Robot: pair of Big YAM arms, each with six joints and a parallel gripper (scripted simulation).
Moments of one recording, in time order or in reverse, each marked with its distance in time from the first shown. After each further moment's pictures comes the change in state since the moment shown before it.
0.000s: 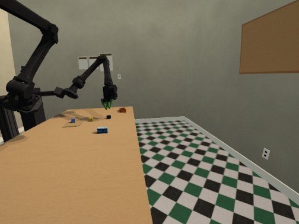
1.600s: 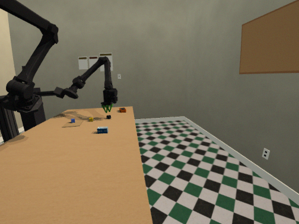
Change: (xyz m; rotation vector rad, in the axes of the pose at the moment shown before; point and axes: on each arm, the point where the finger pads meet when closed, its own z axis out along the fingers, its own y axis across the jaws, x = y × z) left arm 0.002 -0.001 0.031 0.001 0.009 0.002; right arm 0.000 0.000 0.000 0.000 0.000 0.000
